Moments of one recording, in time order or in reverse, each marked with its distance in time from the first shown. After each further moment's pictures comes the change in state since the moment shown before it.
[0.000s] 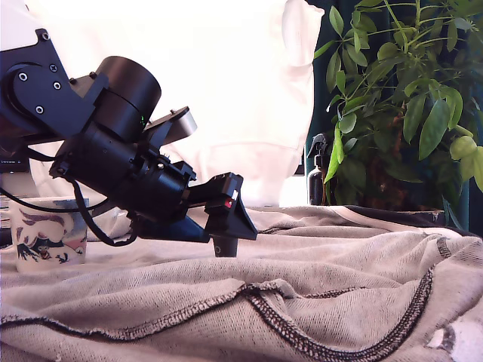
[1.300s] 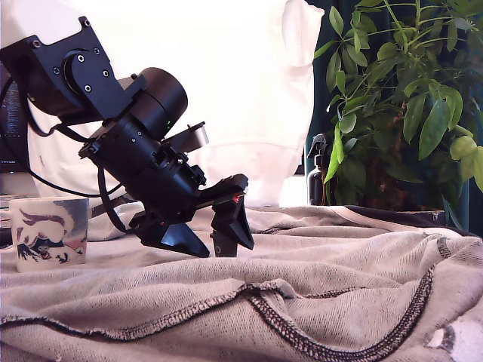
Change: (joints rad) arm 0.011 0.059 0.220 -0.379 -0.017 -0.121
